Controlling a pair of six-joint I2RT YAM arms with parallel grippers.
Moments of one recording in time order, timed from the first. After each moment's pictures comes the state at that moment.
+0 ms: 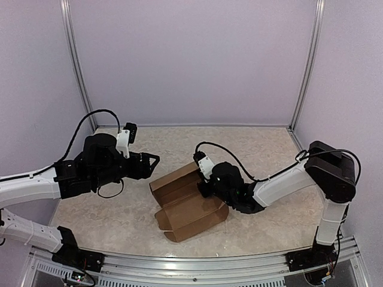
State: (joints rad) left arm -0.90 1.10 0.77 -0.08 -0.28 -0.42; right arm 1.03 1.87 0.89 0.61 0.51 -0.01
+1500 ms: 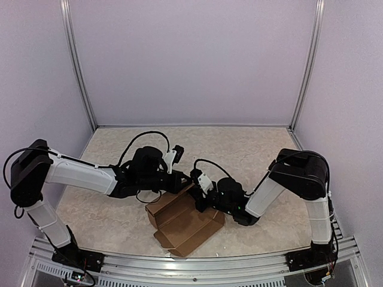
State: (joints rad) left arm -0.89 1.66 0.84 0.32 0.15 -0.47; right arm 0.99 2.15 0.80 1.15 0.06 0.02
